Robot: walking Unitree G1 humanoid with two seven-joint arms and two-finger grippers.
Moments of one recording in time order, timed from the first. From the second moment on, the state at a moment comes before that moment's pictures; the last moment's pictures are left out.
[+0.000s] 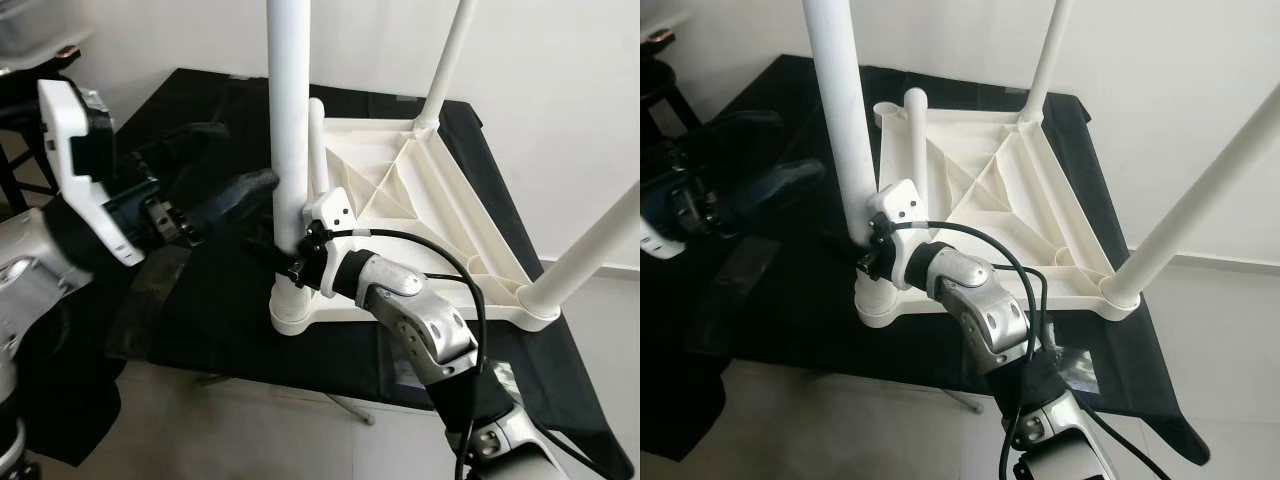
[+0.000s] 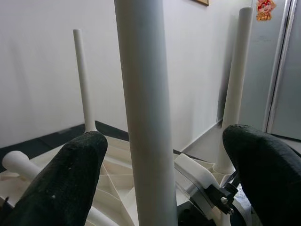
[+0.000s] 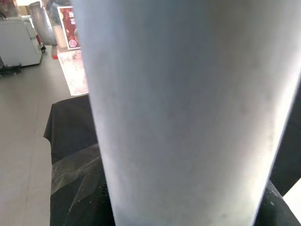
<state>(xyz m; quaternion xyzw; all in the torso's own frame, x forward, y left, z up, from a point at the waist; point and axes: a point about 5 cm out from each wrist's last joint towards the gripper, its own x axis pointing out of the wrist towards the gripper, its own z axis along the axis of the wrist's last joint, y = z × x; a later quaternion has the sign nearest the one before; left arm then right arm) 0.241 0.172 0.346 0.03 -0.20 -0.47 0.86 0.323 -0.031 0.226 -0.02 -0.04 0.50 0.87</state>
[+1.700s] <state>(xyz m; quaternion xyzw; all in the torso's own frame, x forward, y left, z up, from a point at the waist) 0.257 0.156 0.354 0.03 -0.16 -0.56 0.81 0.319 -0.030 0.220 -0.12 -0.07 0.61 0.78</state>
